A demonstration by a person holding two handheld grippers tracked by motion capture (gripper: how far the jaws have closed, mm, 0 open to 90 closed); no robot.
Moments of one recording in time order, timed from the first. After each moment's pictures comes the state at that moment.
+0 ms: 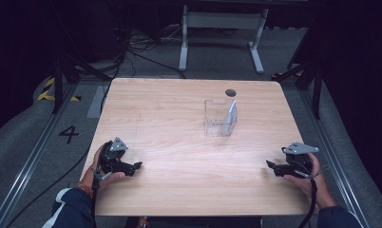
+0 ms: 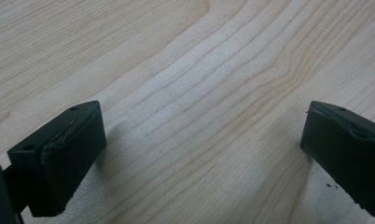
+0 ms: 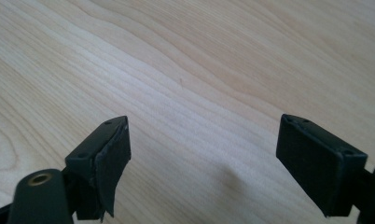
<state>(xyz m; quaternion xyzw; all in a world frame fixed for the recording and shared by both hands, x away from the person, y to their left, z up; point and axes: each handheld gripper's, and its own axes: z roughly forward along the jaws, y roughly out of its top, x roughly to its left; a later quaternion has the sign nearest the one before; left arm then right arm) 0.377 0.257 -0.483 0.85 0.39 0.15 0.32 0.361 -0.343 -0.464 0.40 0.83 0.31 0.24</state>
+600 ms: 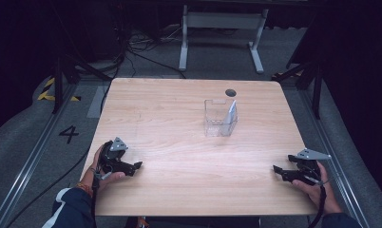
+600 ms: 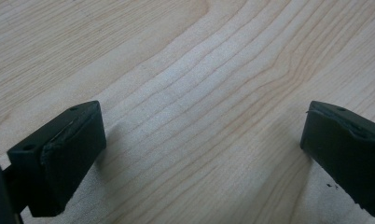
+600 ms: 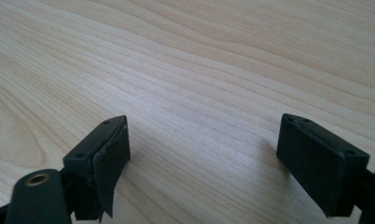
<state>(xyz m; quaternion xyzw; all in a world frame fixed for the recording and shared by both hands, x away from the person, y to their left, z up) 0.378 0.258 -0.483 0.85 0.39 0.15 0.32 0.350 -0.377 -0.487 0.45 0.79 0.35 0.20</state>
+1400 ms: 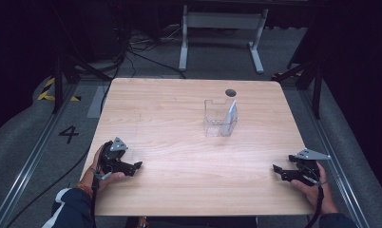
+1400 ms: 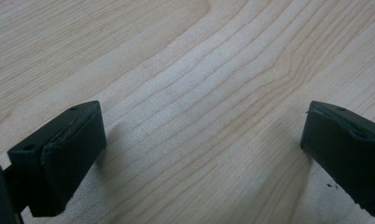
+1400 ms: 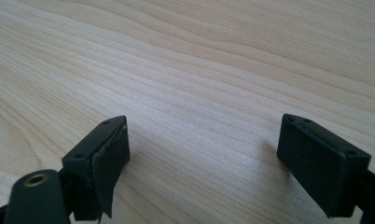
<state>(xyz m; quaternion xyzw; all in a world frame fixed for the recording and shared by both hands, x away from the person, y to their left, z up) 0.377 0.257 -0.483 0.85 0.39 0.15 0.32 0.348 -0.374 -0.487 0.47 0.78 0.35 0.20</state>
